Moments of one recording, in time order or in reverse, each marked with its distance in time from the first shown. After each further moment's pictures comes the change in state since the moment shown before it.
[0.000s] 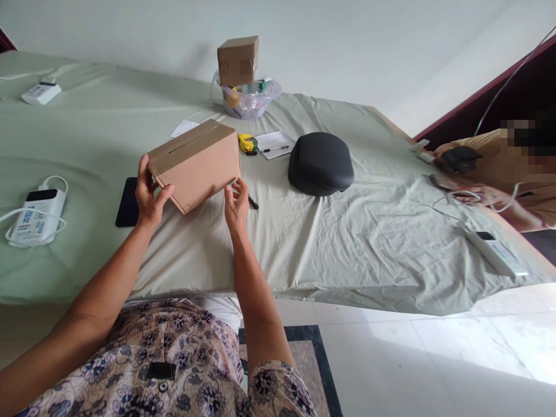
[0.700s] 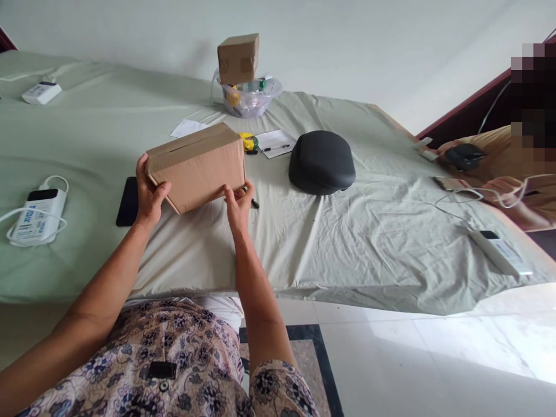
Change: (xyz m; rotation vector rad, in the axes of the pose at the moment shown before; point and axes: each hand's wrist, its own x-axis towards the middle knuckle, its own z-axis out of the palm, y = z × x) left_hand 0.008 0.007 0.004 -0.091 -0.015 0.004; right_hand -0.003 -0.010 0.000 0.218 -0.035 0.089
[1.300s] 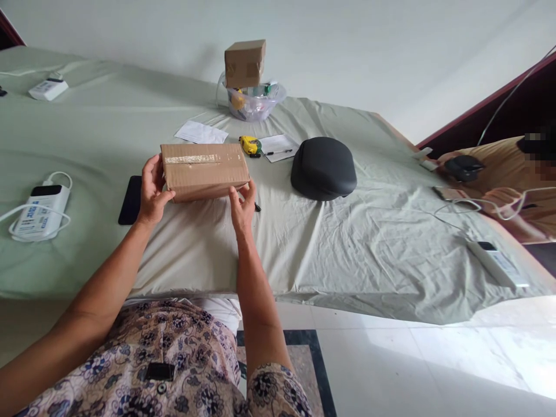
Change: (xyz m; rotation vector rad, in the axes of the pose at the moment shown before) left_hand 0.002 -0.008 0.000 -0.087 -0.096 0.001; right_hand 0.000 -0.004 -0.009 -0.164 -0.005 -0.153
